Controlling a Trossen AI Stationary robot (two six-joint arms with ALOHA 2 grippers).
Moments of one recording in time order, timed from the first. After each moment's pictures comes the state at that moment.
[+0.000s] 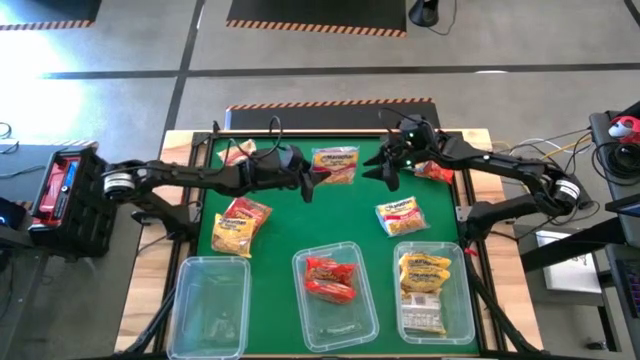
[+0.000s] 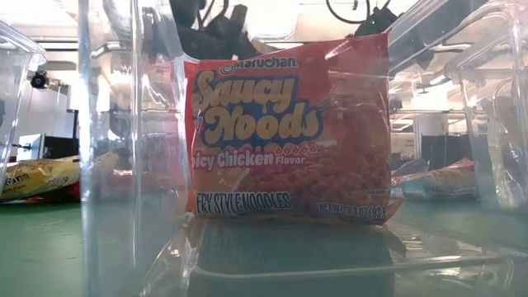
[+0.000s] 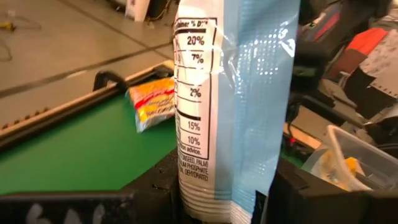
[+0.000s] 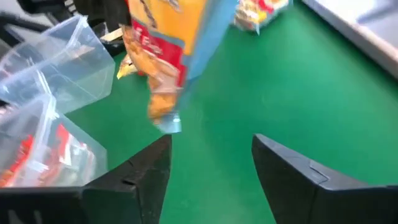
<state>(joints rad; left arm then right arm) 0.23 1.46 0.84 0.45 -0.04 -0.39 -0.62 1.26 0.82 -0.11 -0.63 0.02</state>
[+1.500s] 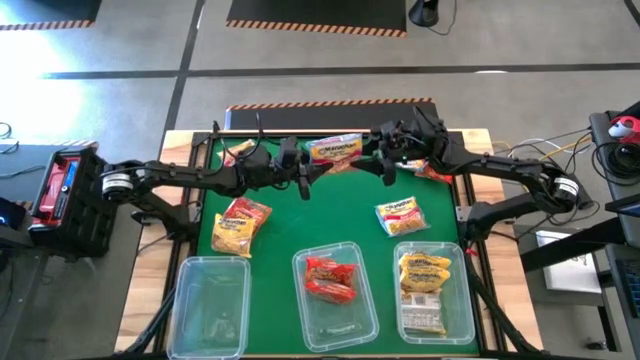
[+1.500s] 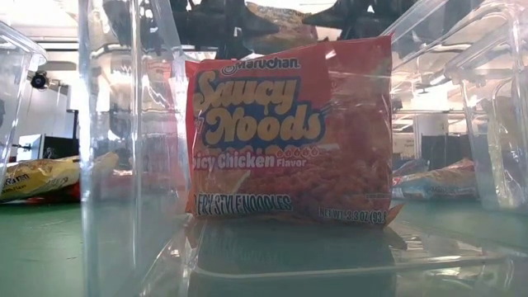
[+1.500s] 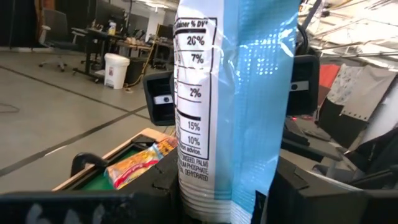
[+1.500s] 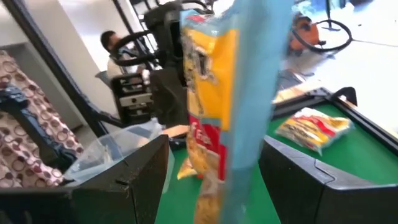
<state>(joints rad) 0.22 1.45 0.84 0.71 -0.01 -0.26 -0.52 1.28 0.83 0.45 -0.67 0.35</state>
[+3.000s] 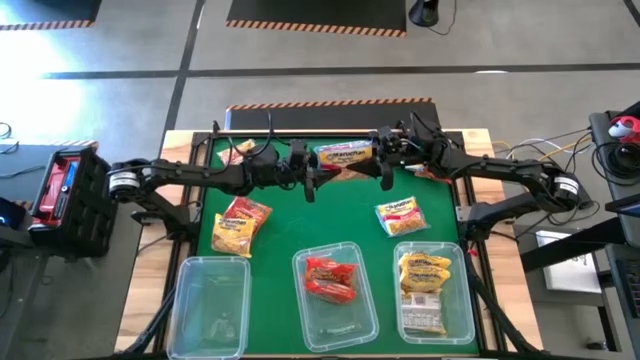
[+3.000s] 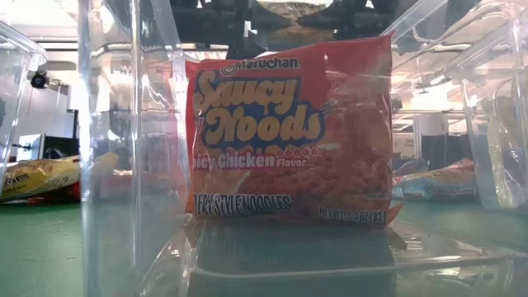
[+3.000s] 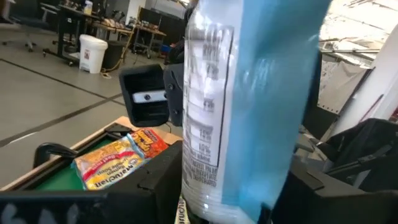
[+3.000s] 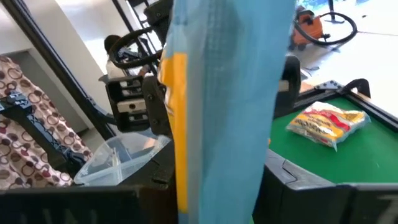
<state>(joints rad) 0.23 1.51 0.91 0.66 0.06 -0.32 -0.46 1.27 0.82 0.44 -0.61 0.40</state>
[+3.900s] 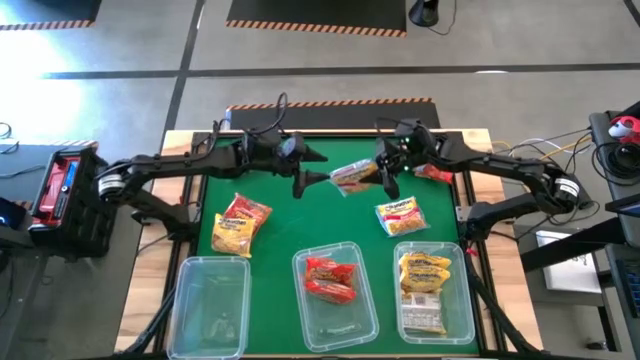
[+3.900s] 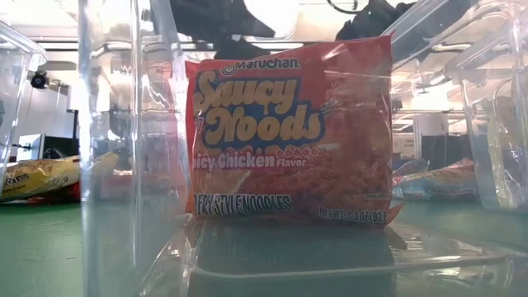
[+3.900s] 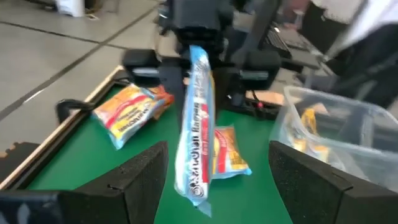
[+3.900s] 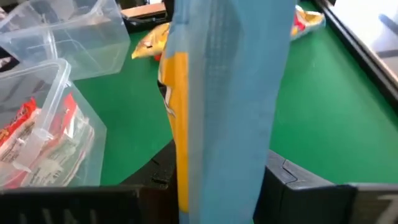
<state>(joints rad) 0.32 1.42 1.07 0.08 0.27 -0.10 -0.54 1.27 0.87 -0.16 -0.61 -0.15</state>
